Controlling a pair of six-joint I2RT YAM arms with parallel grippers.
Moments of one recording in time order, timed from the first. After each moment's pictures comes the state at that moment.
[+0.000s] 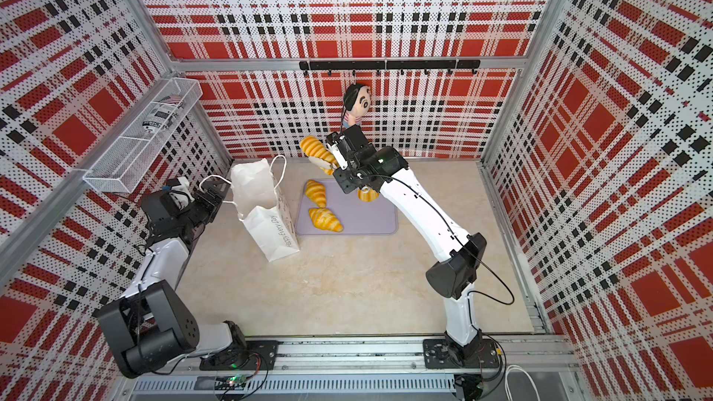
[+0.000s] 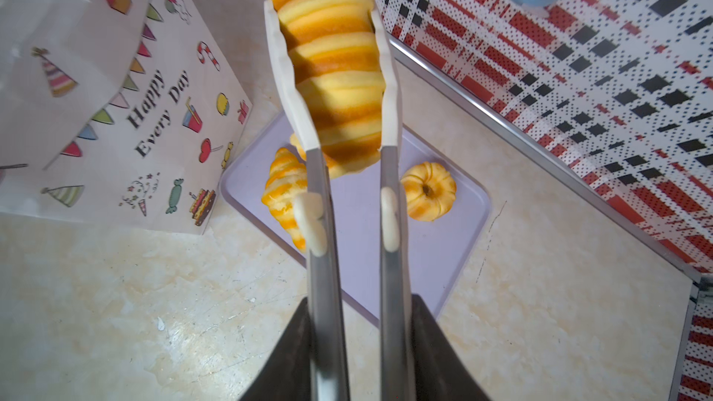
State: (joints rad) left arm 0.50 1.33 0.87 0.08 0.72 -0.72; right arm 0.74 1.94 2.31 -1.13 0.17 -0.03
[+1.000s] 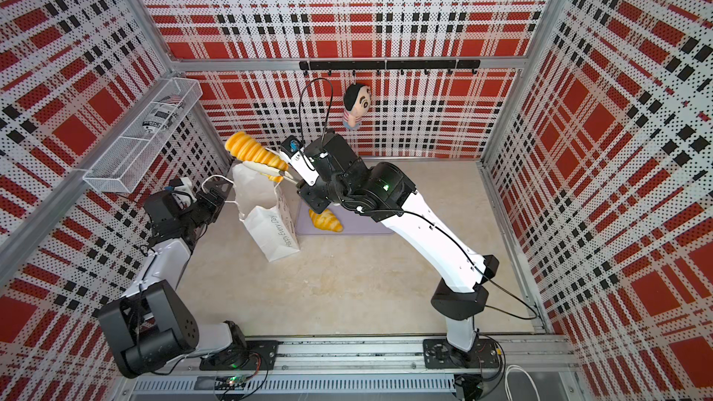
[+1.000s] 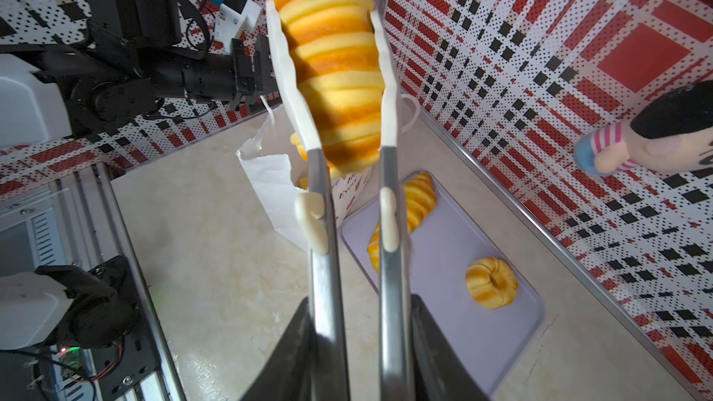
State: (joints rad) left arm 0.48 1.33 0.86 0.12 0.73 -0.74; right arm 1.02 1.87 2.48 -1.15 0.14 -0.06
